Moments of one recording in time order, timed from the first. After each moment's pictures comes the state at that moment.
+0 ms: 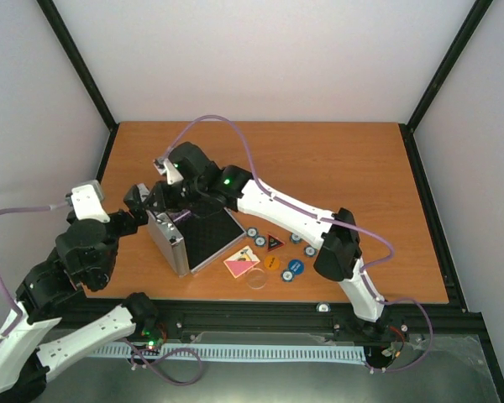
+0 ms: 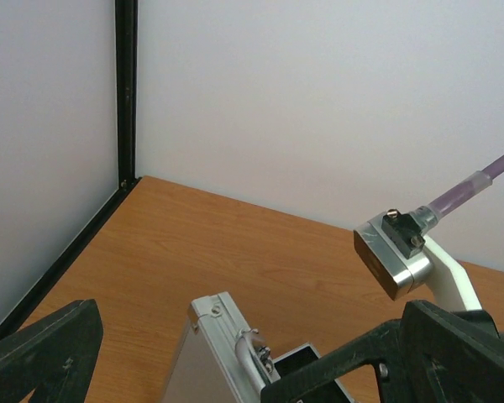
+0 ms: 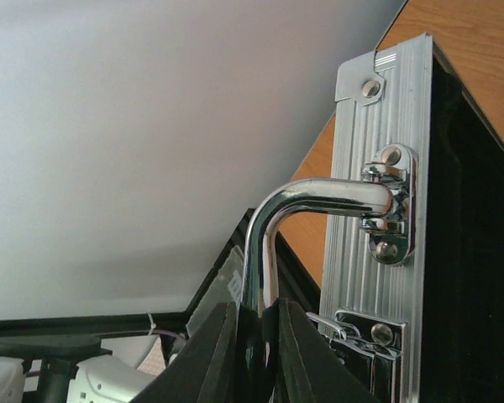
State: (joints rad) left arm -0.82 0.51 1.09 -0.86 -0.91 -0.48; right arm 1.07 2.15 2.18 -0.55 -0.48 0.82
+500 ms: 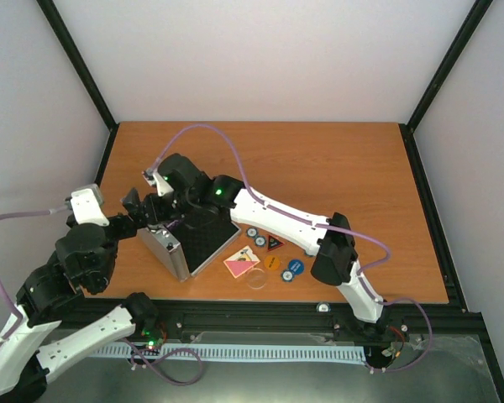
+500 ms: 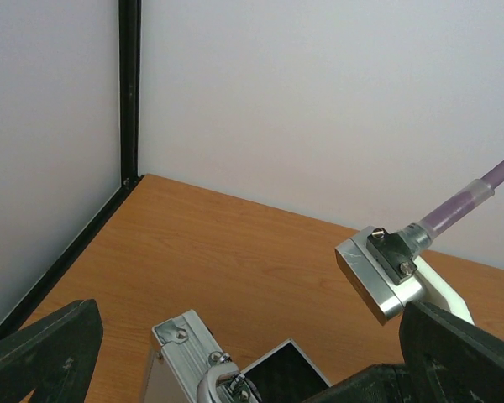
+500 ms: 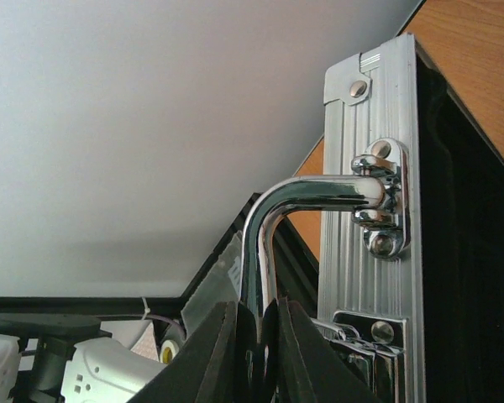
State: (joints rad) left arm -0.82 0.48 1.06 -0.86 -0.91 -0.48; right arm 1.14 2.17 2.20 -0.56 -0.45 0.79
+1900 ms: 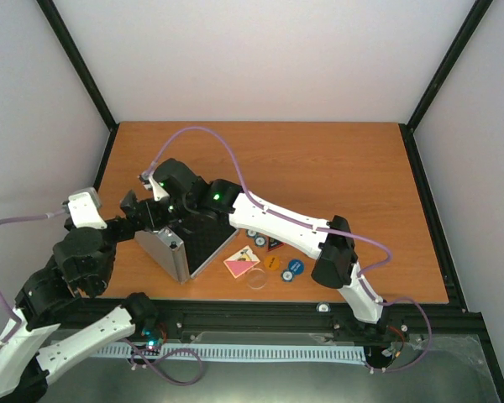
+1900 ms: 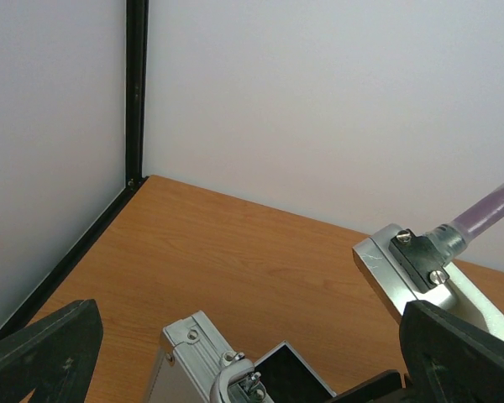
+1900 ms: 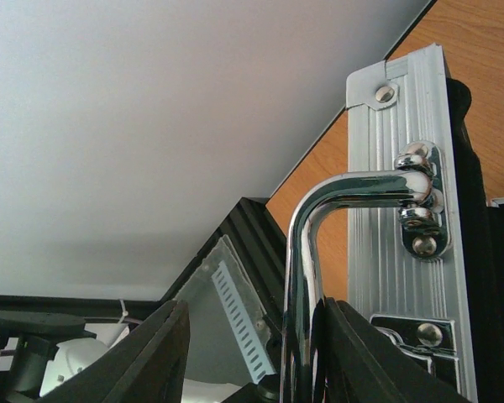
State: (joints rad) left arm -0.82 0.44 1.03 -0.86 -0.92 -0.47; right arm 1.18 2.16 2.21 -0.58 -0.37 0.73
